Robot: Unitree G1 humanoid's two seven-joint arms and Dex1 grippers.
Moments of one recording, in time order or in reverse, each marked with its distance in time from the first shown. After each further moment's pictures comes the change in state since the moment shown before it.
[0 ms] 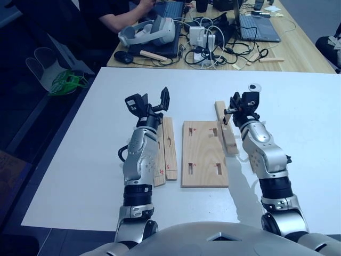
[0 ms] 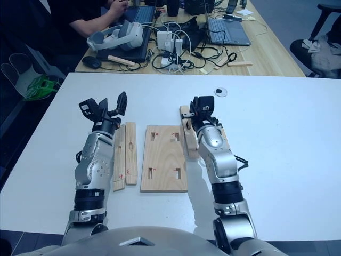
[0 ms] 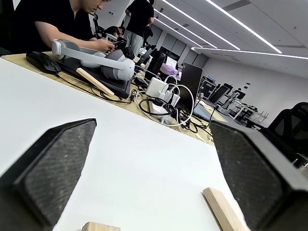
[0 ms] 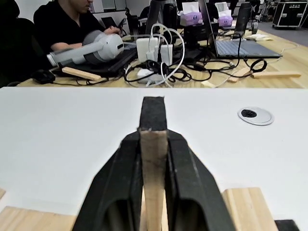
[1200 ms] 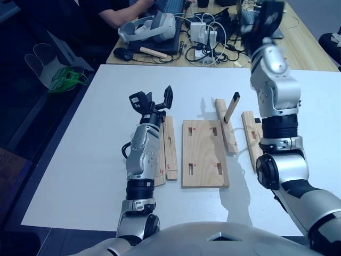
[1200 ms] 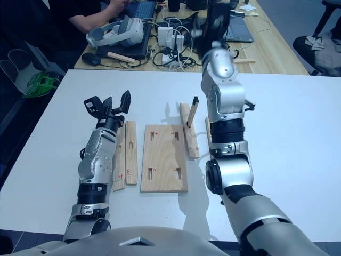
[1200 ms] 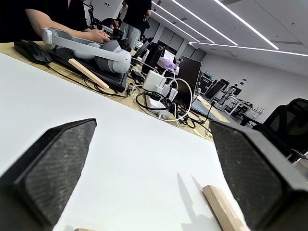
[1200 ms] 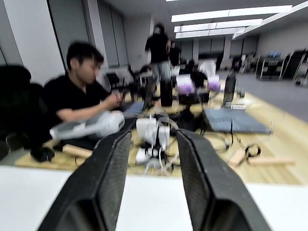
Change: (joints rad) left arm -0.058 -0.010 0.012 0.082 0.002 -0.018 -0.035; right arm -0.527 -0.011 -0.181 0.464 -0.058 -0.009 0.090
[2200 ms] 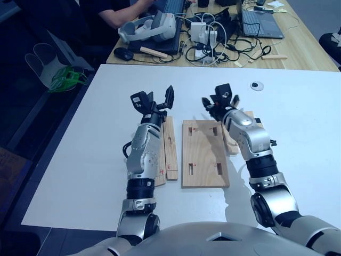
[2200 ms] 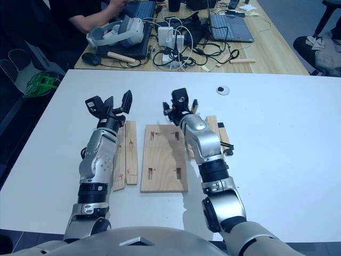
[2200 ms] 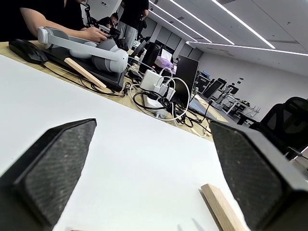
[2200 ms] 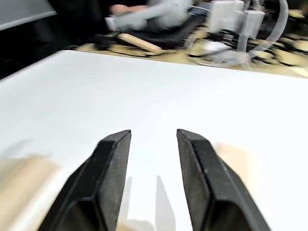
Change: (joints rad) left arm -0.003 -0.001 0.000 0.013 0.001 -0.006 -0.016; right arm 0.318 0.057 0.136 -0.237 -0.057 0.102 0.033
